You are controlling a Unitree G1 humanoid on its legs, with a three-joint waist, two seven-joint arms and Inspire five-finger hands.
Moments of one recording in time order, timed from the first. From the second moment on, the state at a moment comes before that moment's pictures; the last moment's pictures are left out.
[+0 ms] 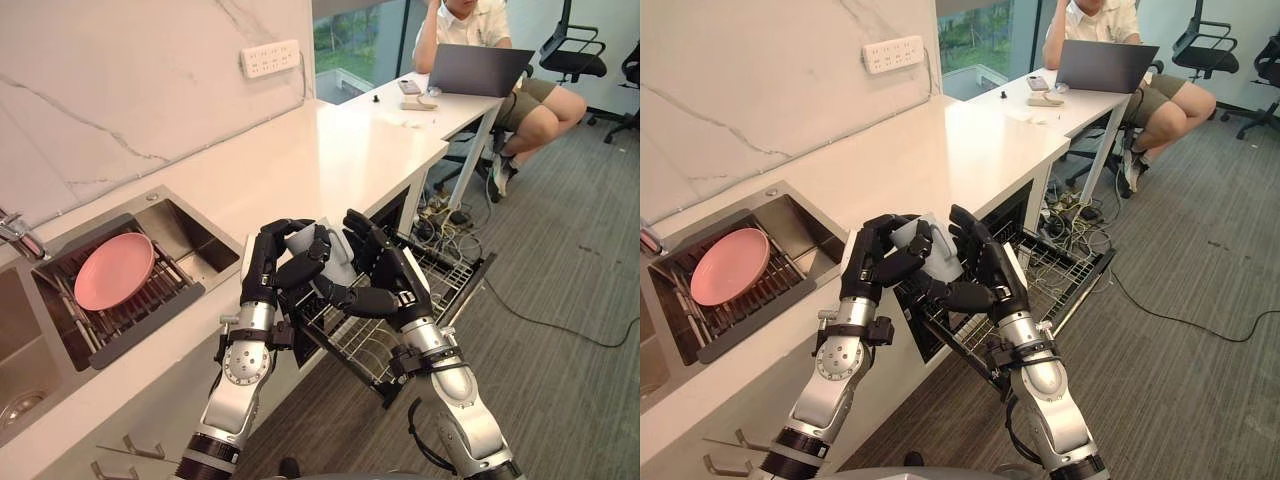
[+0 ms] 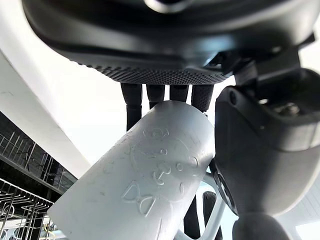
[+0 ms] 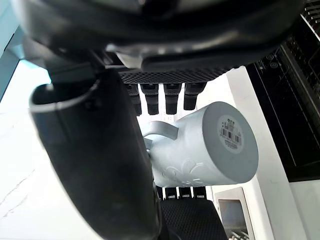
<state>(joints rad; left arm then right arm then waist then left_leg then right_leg) -0.03 0.11 -0.25 -0.03 -0.02 -0.18 0.25 0.09 -0.16 0.29 -0.16 0.22 -0.16 -0.01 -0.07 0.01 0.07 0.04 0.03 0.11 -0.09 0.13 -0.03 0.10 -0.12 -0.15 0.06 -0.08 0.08</state>
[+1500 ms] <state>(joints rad) -0.05 0.10 -0.42 -0.25 0.01 -0.14 0.28 0.01 -0.09 0.23 -0.08 0.24 -0.15 -0.12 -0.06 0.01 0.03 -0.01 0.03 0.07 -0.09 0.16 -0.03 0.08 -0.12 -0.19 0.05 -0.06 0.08</state>
